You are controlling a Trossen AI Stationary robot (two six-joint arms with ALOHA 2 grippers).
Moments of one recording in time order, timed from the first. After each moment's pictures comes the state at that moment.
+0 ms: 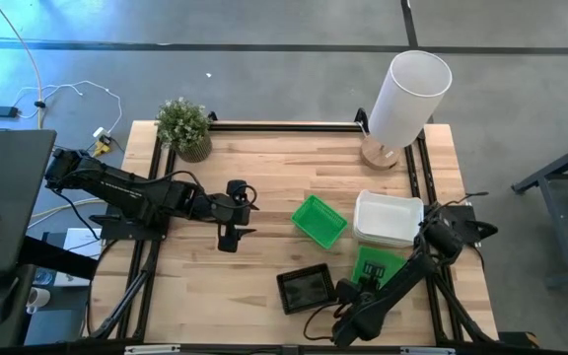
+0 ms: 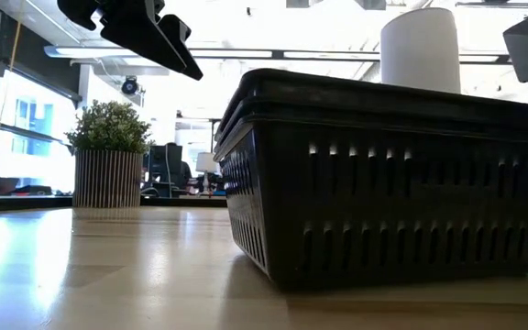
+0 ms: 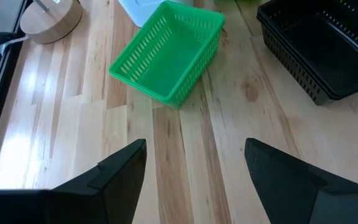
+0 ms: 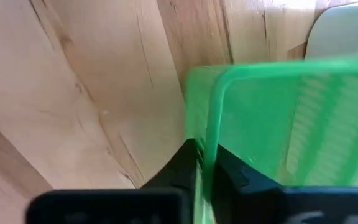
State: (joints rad) left arm -0.09 1.25 0.88 -0.40 -0.24 0.11; right arm 0.79 2.19 1.62 -1.47 0.14 1.13
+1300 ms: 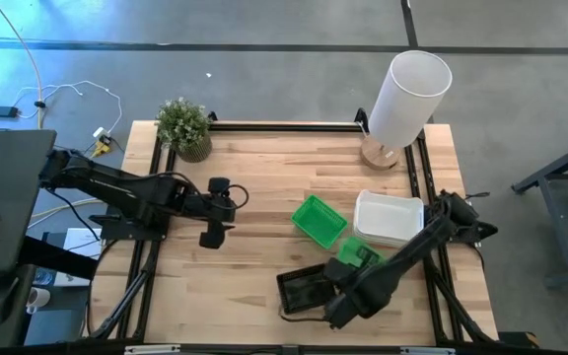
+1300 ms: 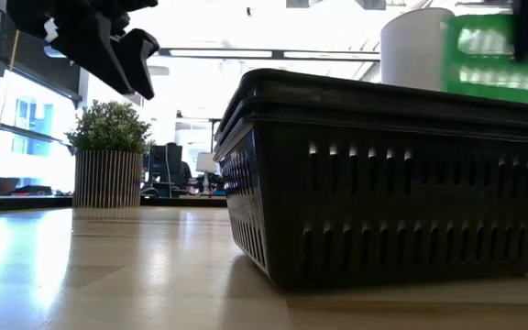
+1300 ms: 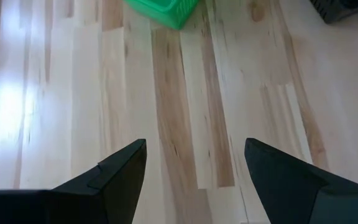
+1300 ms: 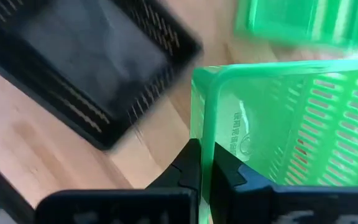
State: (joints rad) left arm -0.09 1.15 0.88 -0.73 -0.25 0.02; right arm 0.67 1.95 1.72 -1.38 0.25 1.22
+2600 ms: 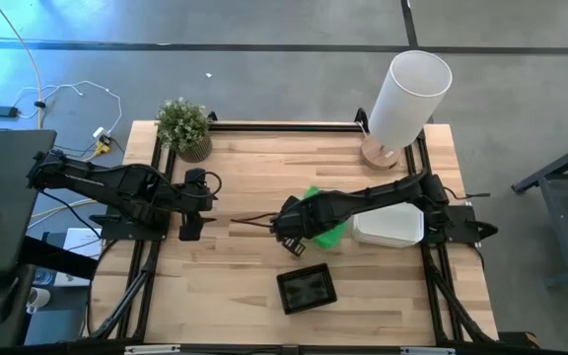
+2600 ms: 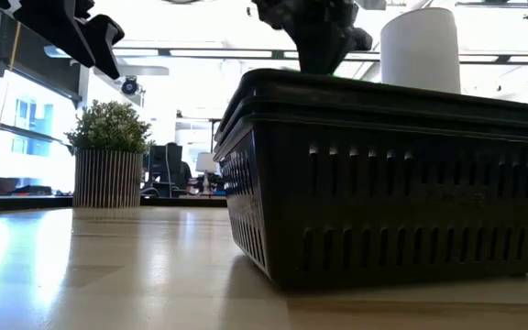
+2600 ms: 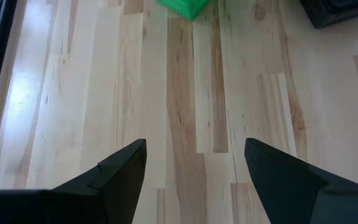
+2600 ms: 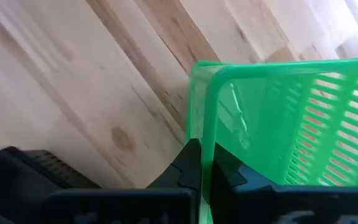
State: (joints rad) left arm -0.09 0.92 0.88 -0.93 -0.25 -0.09; right arm 0.21 2.04 1.93 -1.32 0.25 0.81
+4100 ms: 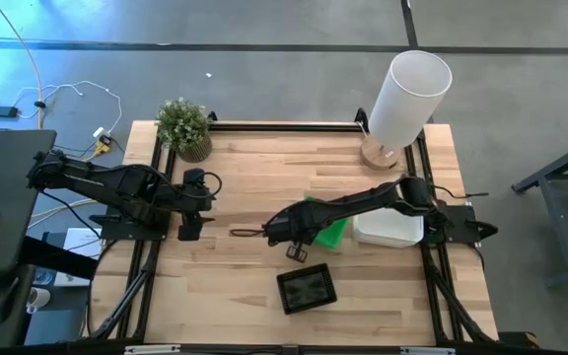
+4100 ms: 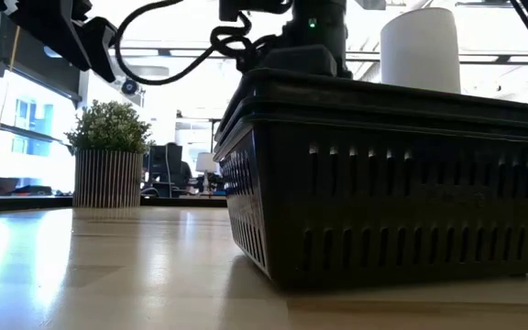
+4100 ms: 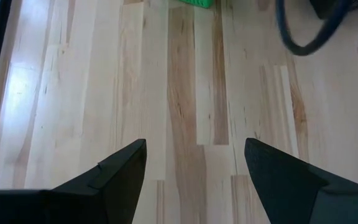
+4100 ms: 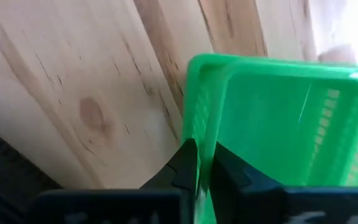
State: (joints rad) left arm -0.09 0.92 0.88 -0.96 -0.25 -0.10; right arm 0.18 2.16 1.85 -1.25 0.15 0.55
